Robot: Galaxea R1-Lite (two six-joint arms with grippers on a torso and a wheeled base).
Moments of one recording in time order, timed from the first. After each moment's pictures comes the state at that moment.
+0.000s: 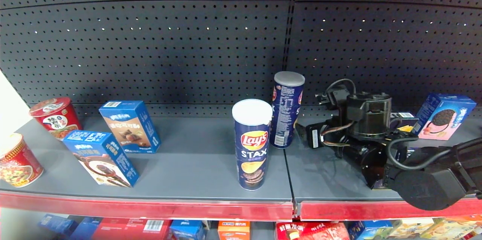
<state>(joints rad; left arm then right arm) 0.00 0.00 0.00 -0.06 -0.21 -0.13 0.60 1.83 -0.89 -0.73 -0.49 -0.02</state>
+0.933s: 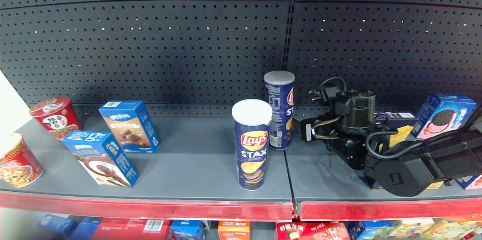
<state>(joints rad) 0.00 0.00 0.00 -0.06 -0.21 -0.13 0.58 1.92 -0.98 -0.76 -0.47 -0.02</state>
